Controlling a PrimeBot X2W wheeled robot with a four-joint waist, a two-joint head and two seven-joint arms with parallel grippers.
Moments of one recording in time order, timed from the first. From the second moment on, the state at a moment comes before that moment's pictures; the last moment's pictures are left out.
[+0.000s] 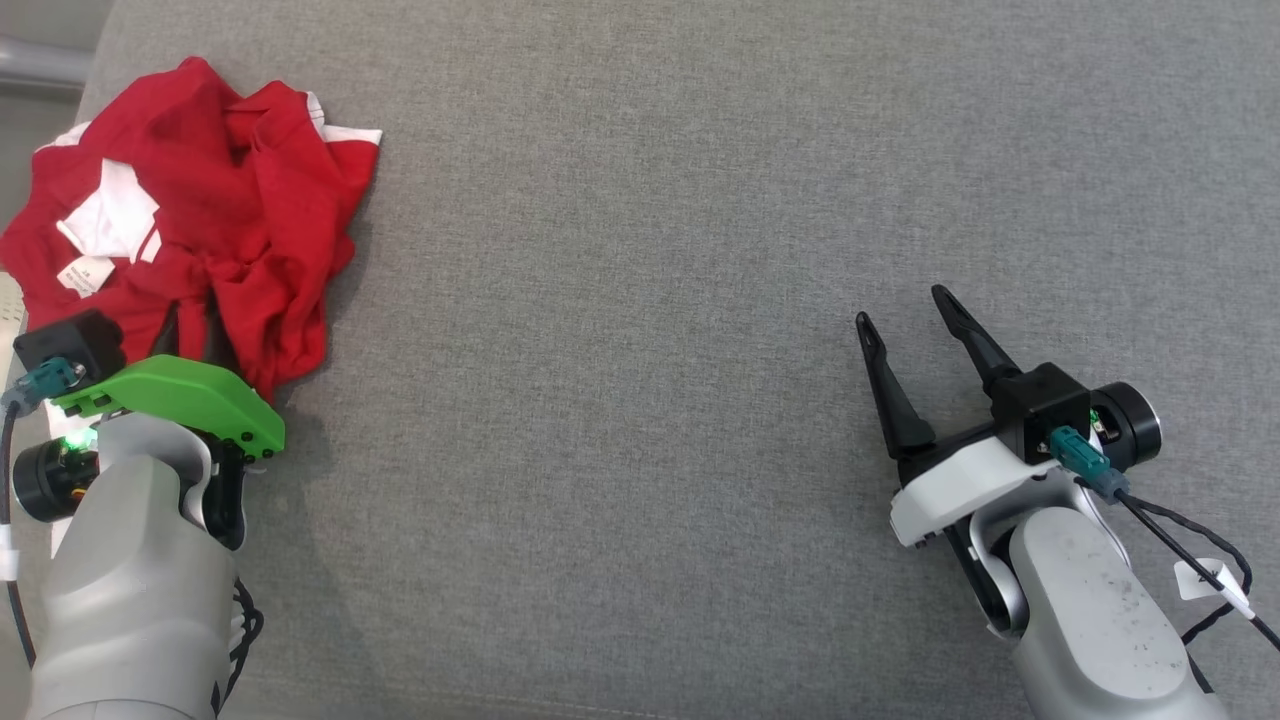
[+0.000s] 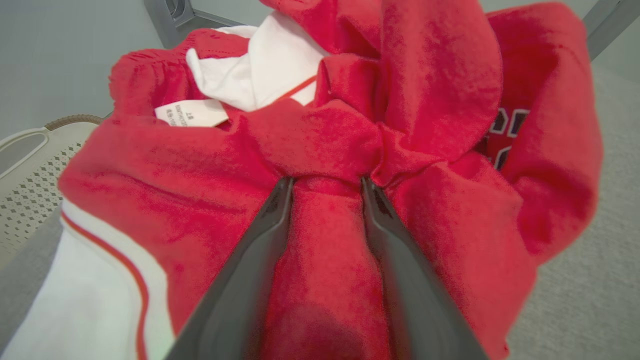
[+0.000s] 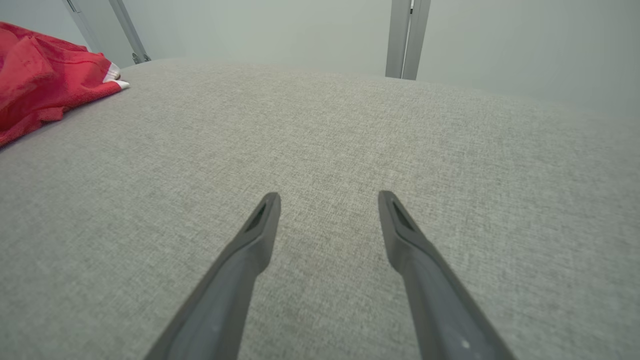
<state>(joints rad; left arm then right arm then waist) -0.77 0.20 -0.01 1.14 -0.43 -0.13 -0.25 -0.35 -0.11 0.18 0.33 0.06 0.13 -0.26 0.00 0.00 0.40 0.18</state>
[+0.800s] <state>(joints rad) -0.73 0.21 -0.19 0.86 -0.52 -0.13 -0.26 -0.28 -0.05 0.14 0.35 0.11 0.13 -0.26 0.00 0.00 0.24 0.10</state>
